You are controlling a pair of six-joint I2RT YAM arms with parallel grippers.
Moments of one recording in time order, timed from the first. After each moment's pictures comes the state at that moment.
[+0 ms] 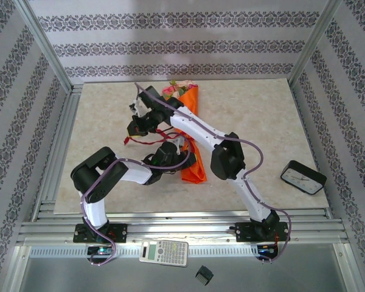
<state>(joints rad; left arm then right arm) -0.75 1.84 0.74 0.65 0.21 -1.00 0.78 2.44 2.41 -0.88 -0.69 0.57</state>
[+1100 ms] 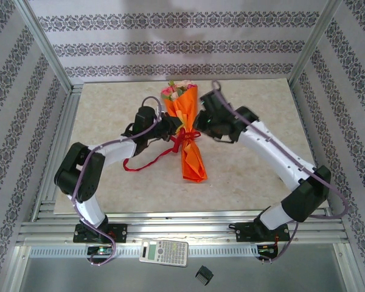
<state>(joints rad) -0.41 1.77 1.03 0.39 0.56 -1.40 0.69 1.52 1.48 -0.90 0.08 0.98</state>
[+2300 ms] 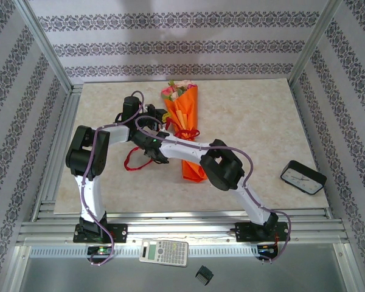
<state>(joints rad) -0.20 2.02 1.19 0.45 0.79 -1.72 0.95 2.35 1.88 -0.75 0.31 1.36</state>
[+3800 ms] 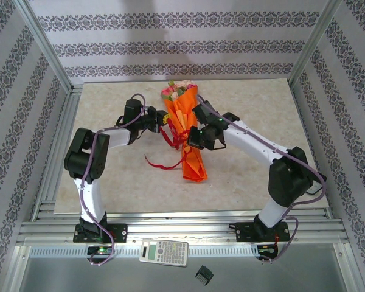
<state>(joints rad) -0.24 1.96 1.12 0.46 0.66 -1.72 0.58 1.68 1.35 -0.79 -0.24 0.81</state>
